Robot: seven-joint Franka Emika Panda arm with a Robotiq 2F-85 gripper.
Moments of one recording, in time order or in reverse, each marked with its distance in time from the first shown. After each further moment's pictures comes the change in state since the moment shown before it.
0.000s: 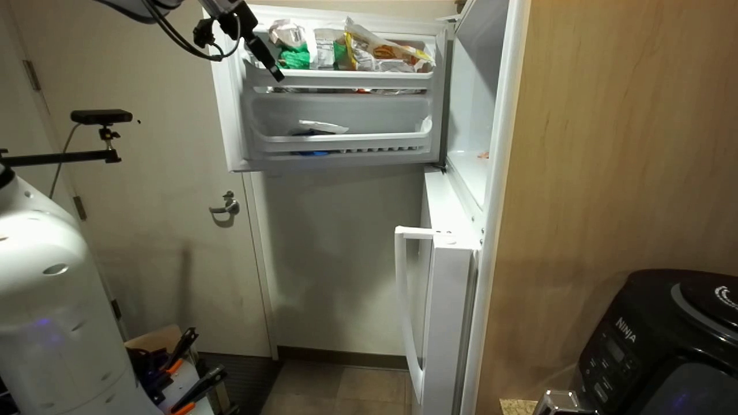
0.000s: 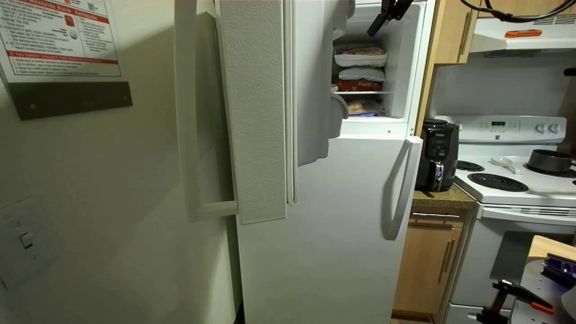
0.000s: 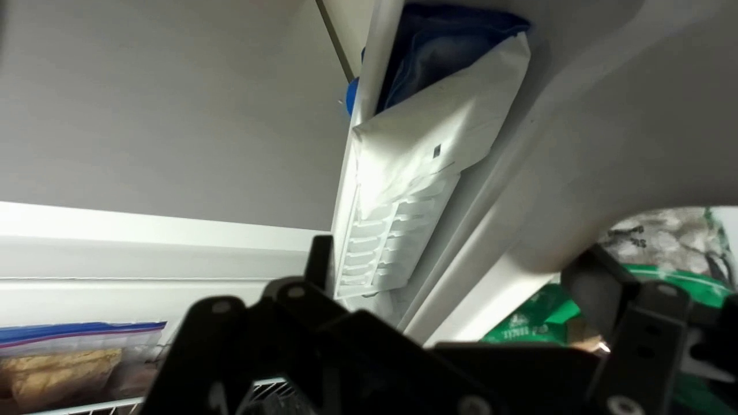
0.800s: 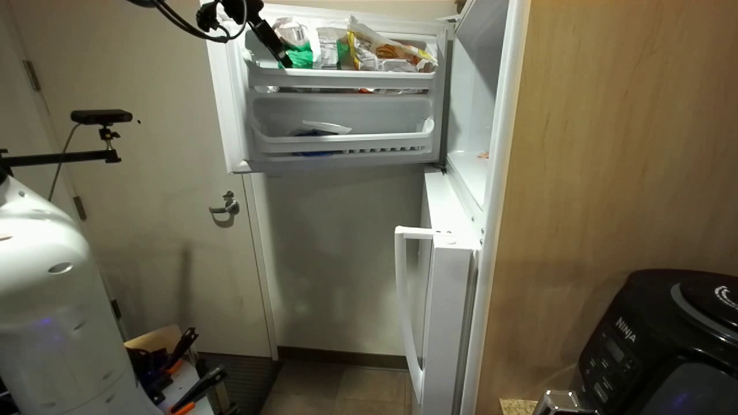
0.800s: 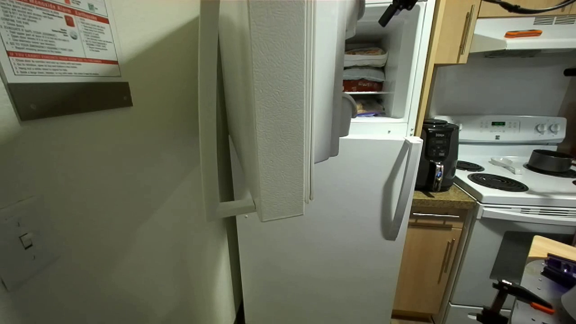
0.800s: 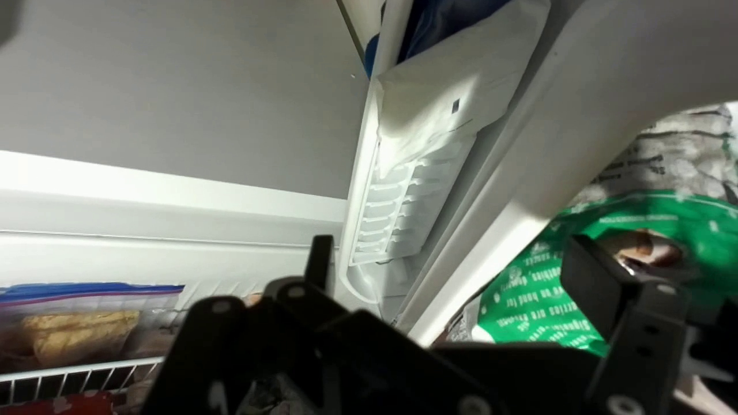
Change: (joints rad) arm 0.028 -0.055 -0.101 -0.013 0.010 -0.016 -0.102
